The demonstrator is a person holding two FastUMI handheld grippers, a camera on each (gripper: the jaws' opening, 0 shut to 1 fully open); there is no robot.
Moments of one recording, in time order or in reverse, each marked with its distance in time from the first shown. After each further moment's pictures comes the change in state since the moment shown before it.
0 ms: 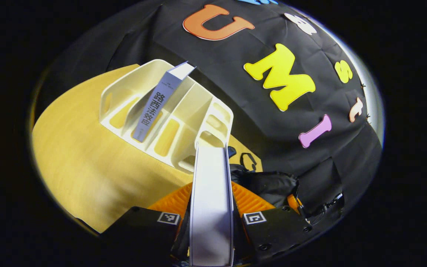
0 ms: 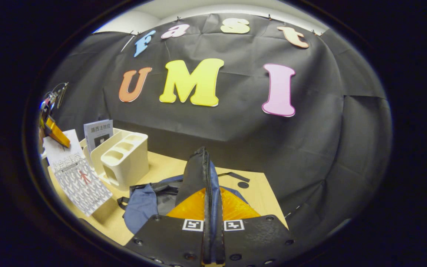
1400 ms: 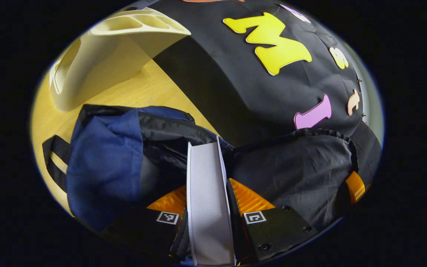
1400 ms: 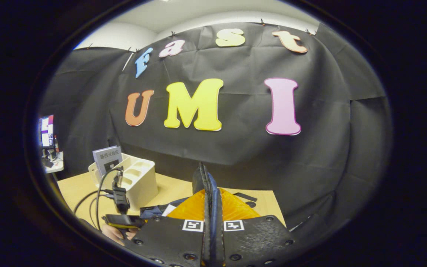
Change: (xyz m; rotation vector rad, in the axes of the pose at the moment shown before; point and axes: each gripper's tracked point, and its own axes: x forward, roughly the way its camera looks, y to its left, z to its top) left arm 0.280 -0.129 -0.157 -0.092 -0.042 -0.194; right arm 0.003 -0.011 0.068 0.064 -0.126 0.111
